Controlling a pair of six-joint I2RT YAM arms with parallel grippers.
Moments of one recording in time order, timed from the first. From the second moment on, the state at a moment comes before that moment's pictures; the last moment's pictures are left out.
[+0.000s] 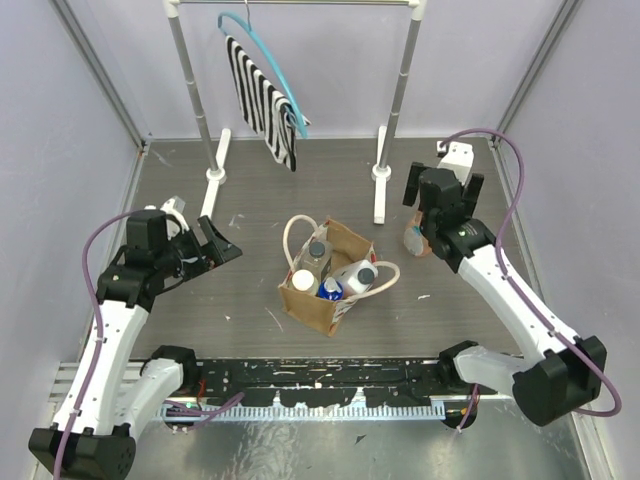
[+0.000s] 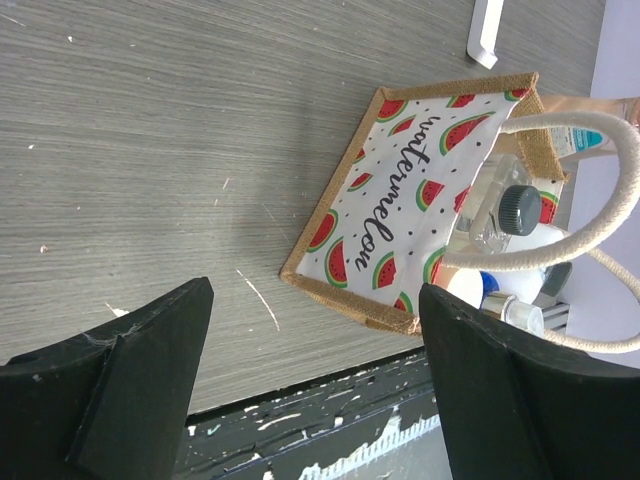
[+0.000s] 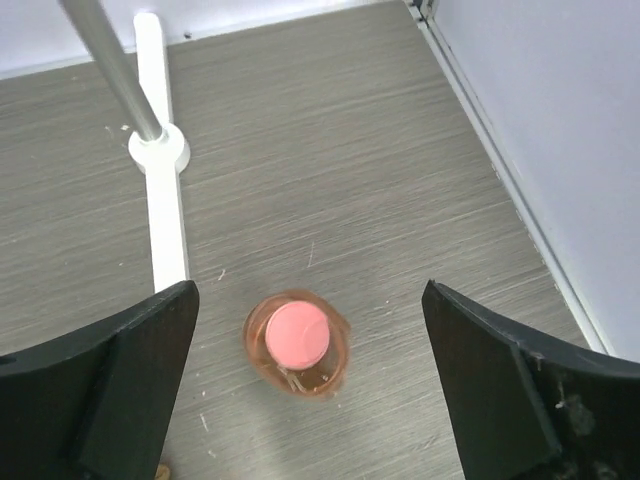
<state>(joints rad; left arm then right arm) -0.13 0.81 0.88 -0.78 0.33 -0.59 0.37 1.16 1.02 -0.31 0.66 0.24</state>
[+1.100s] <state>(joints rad) -0.24 0.91 0.93 -0.82 0.29 -0.65 0.91 1.48 1.30 -0.58 0.07 0.19</state>
